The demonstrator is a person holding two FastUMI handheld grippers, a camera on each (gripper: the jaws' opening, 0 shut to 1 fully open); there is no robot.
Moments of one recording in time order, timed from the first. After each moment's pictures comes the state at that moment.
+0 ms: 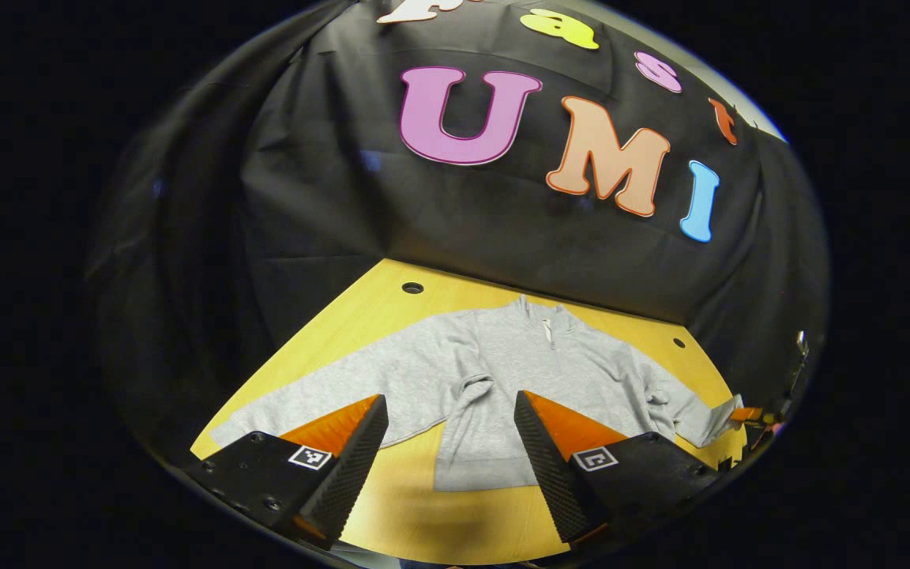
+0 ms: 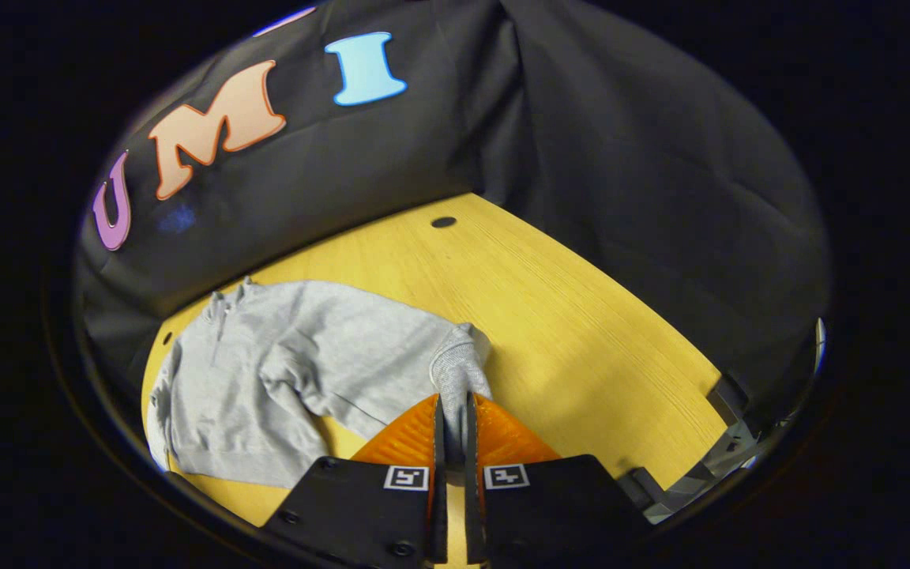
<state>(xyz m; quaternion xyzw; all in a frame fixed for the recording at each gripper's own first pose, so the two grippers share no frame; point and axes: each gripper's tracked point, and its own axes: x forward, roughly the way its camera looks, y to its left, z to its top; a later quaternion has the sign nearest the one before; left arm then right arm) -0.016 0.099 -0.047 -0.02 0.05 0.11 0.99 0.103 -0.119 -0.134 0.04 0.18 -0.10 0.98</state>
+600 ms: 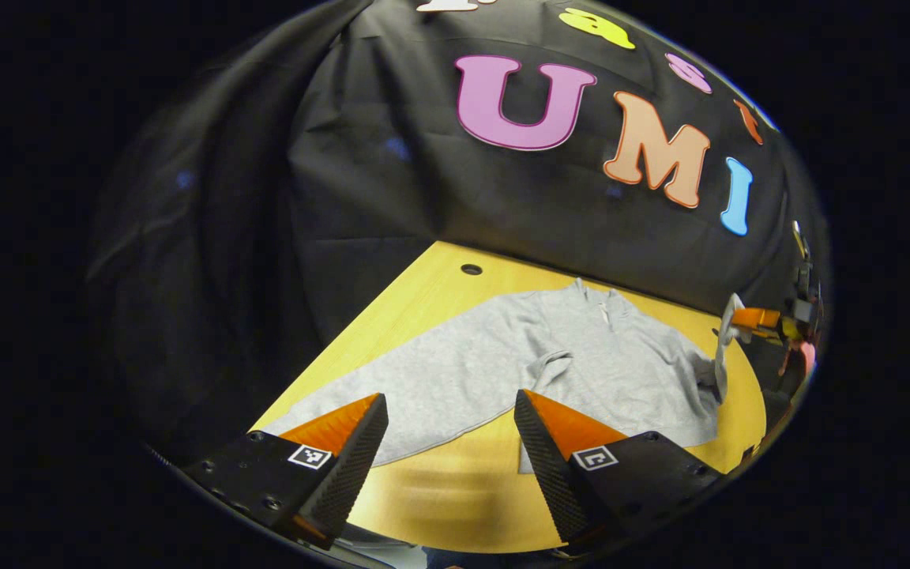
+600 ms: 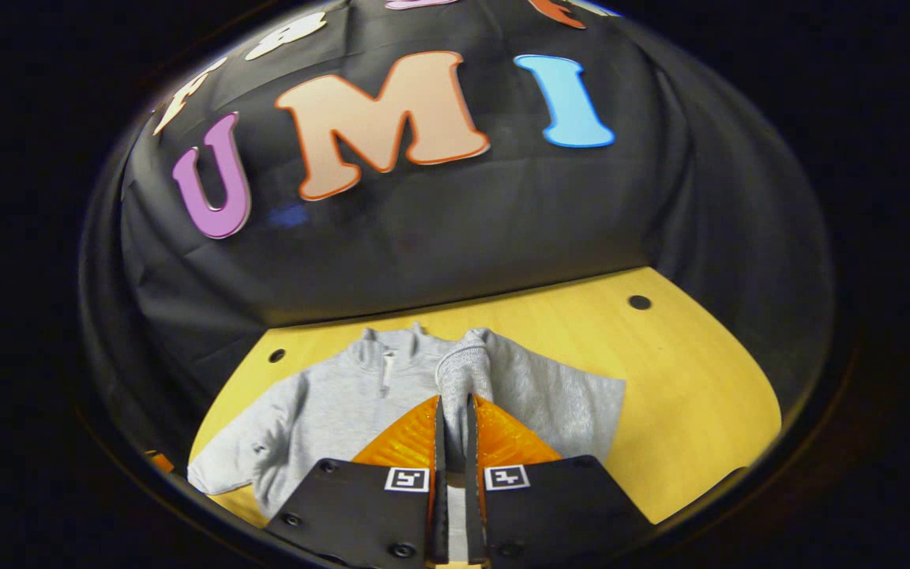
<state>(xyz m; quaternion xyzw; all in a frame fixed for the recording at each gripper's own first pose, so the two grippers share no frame) -0.052 0.185 -0.077 -0.02 0.08 0.17 0.98 0.178 0.174 -0.066 0.00 0.13 0.10 0.99</state>
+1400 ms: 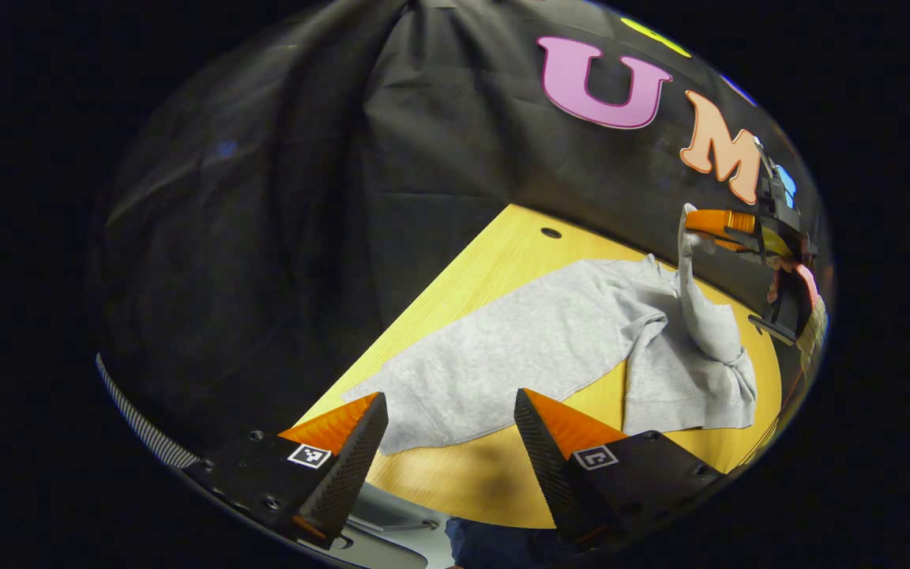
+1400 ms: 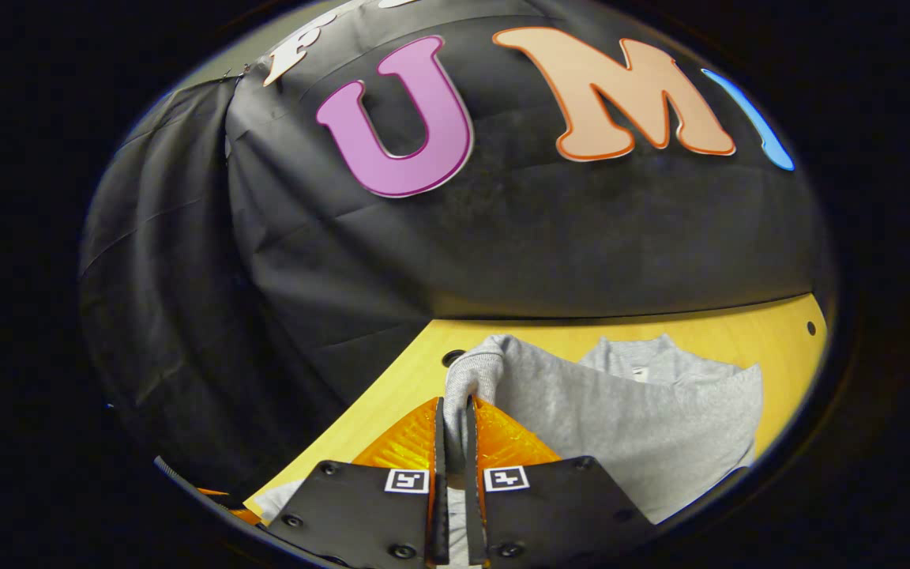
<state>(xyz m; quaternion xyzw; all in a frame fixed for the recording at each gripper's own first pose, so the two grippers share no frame) -0.099 0.286 -0.137 -0.07 0.13 0.24 0.96 0.150 0.487 -0.112 -0.03 0.14 0.32 0.94</state>
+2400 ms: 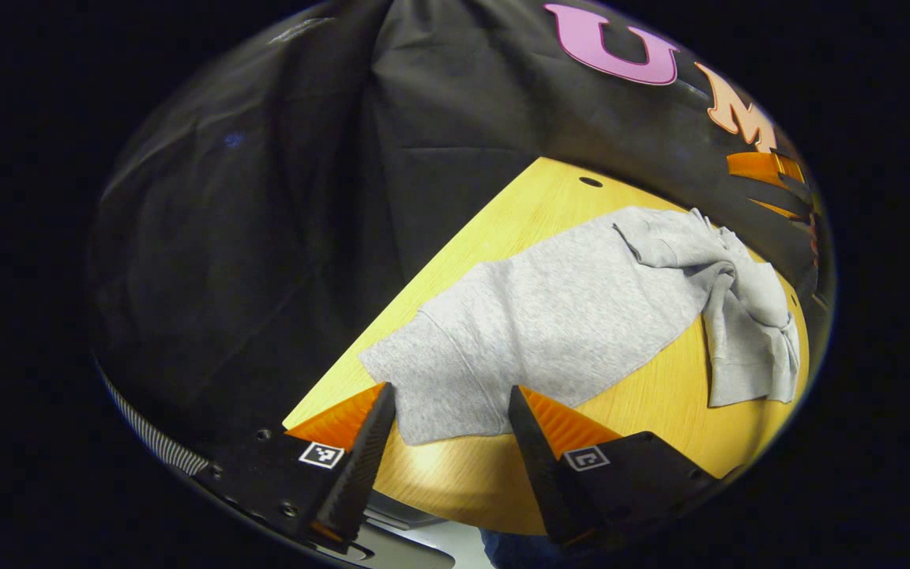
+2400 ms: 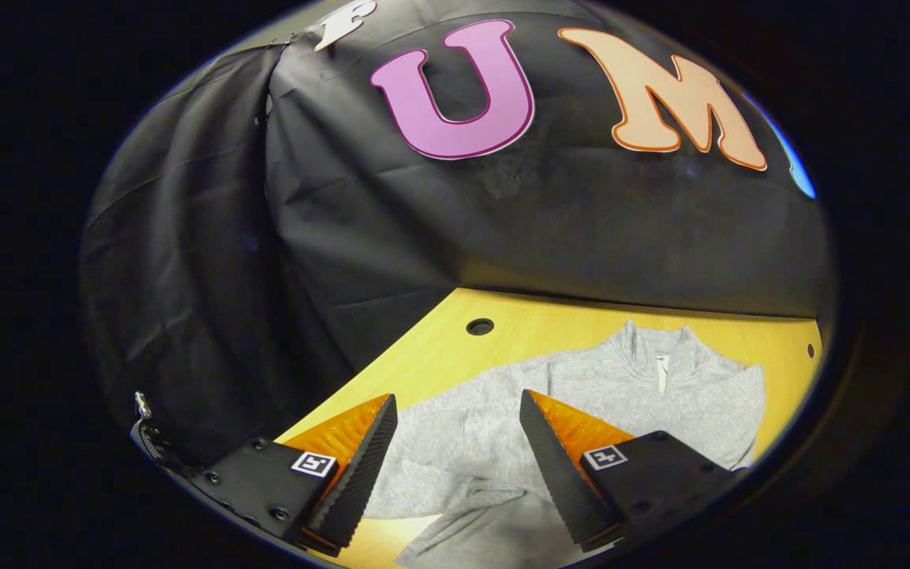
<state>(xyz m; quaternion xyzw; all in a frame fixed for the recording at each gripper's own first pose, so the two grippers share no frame) -0.076 0.330 -0.201 -0.05 0.19 0.26 0.94 0.119 0.497 -0.121 -0.10 0.15 0.33 0.93</state>
